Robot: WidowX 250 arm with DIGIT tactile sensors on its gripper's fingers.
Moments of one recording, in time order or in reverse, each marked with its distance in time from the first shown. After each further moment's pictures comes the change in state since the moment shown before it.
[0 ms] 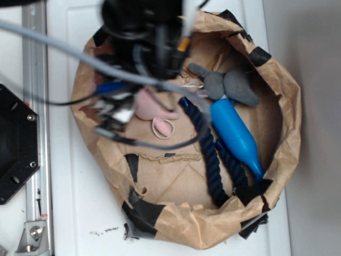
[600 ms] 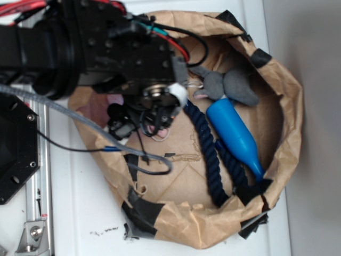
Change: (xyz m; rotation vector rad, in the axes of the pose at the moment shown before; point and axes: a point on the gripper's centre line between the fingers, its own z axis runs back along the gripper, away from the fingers) arm -0.021 -0.013 -0.083 0.086 0.156 -0.132
